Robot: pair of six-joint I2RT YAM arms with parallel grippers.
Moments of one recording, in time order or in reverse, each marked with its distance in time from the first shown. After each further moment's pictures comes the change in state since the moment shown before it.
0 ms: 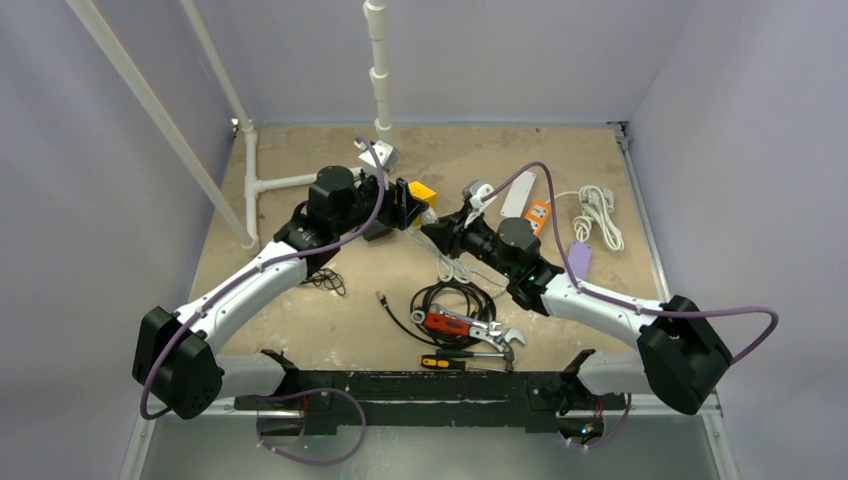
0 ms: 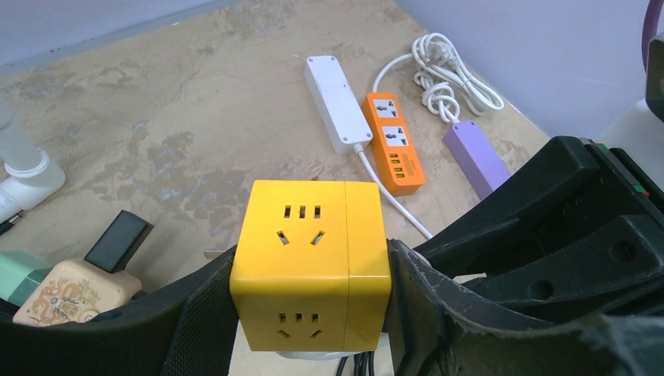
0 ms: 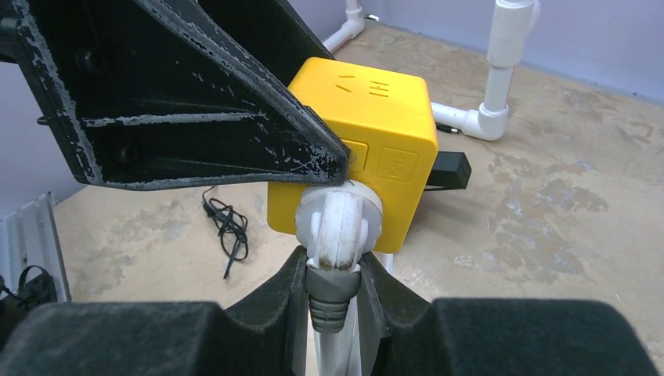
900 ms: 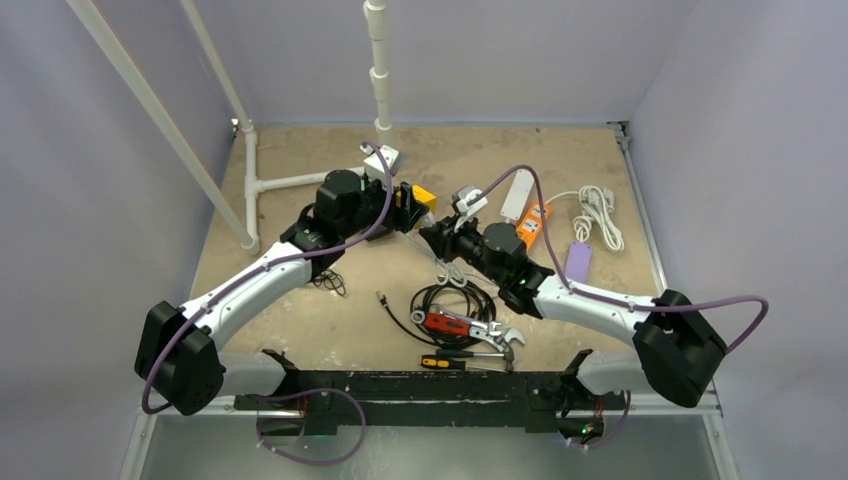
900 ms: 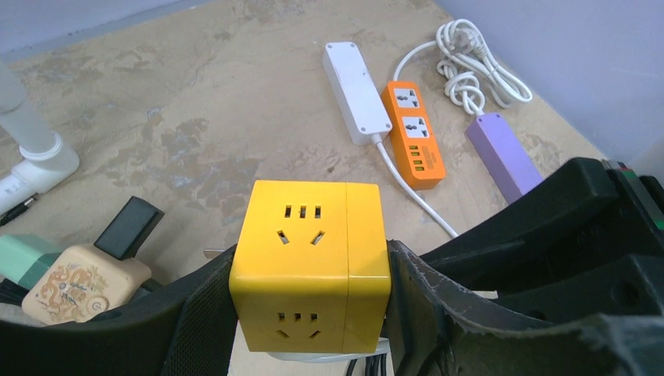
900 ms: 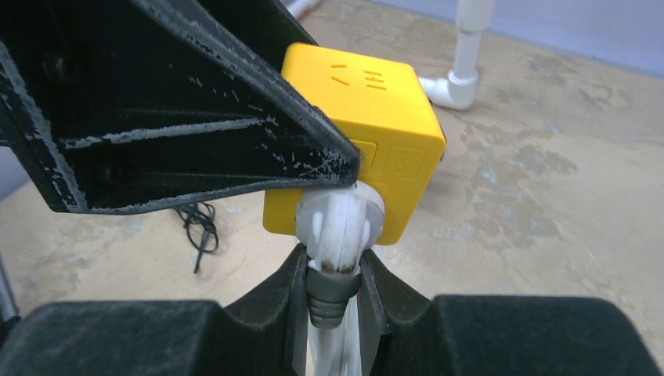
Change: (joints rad) left arm -0.031 0.021 -0.015 0.017 -0.072 0.015; right arm 0.037 0.035 0.019 -0.047 0.092 -0.015
